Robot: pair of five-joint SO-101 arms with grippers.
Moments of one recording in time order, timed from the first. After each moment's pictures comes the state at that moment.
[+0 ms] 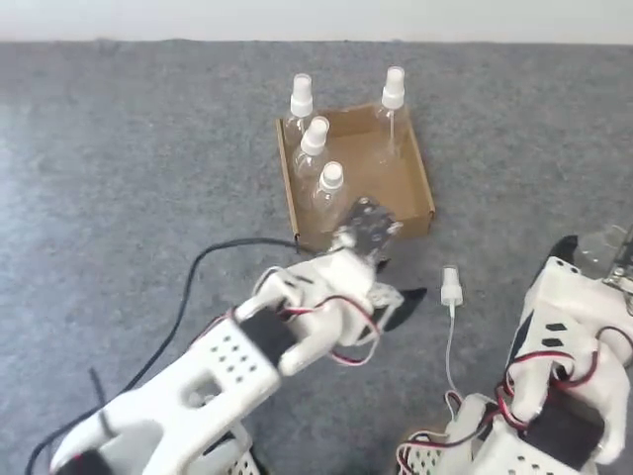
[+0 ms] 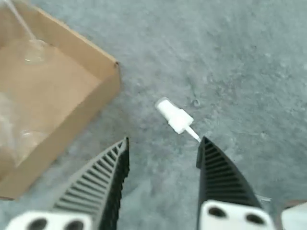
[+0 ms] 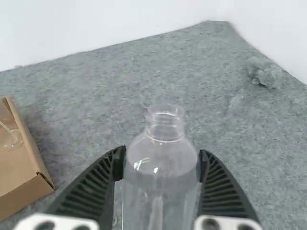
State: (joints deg) left arm 42.5 -39.7 58.3 36.4 11.6; right arm 25.7 -79.4 45.2 68.5 0.7
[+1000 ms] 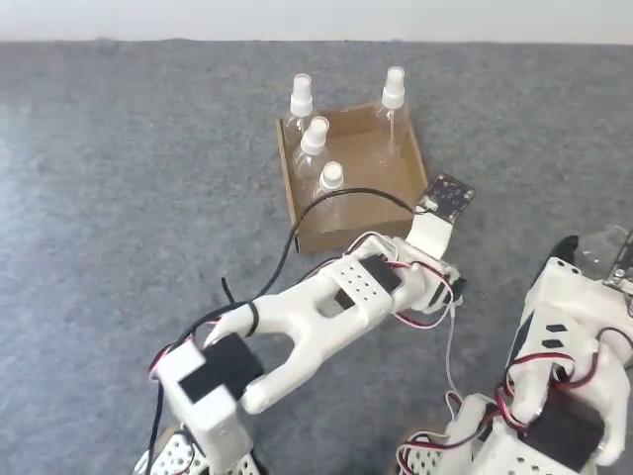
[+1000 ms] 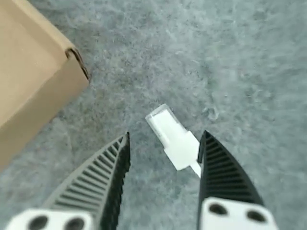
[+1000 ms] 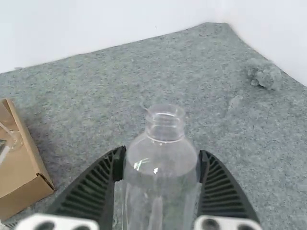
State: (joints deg) left arm 44.7 13.4 25.8 30.1 20.3; right arm 25.8 -79.4 45.2 68.5 0.7
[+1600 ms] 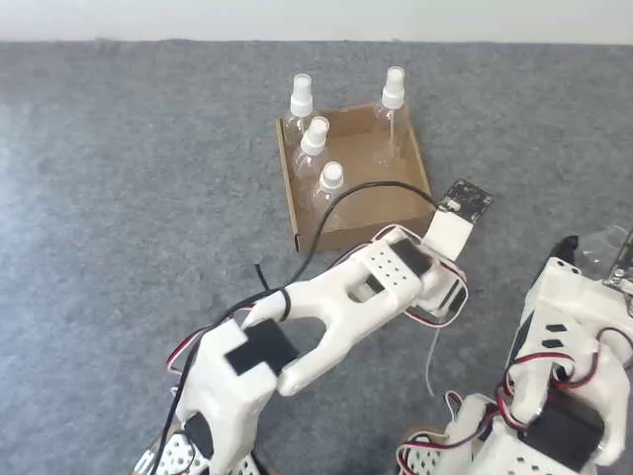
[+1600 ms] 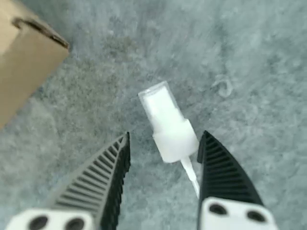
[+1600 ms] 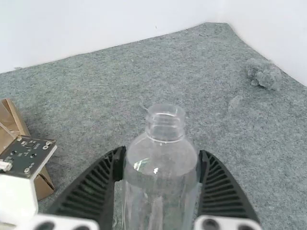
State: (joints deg) left arm 46.0 26.1 6.6 51.2 20.4; right arm 25.8 -79.4 45.2 68.5 0.7
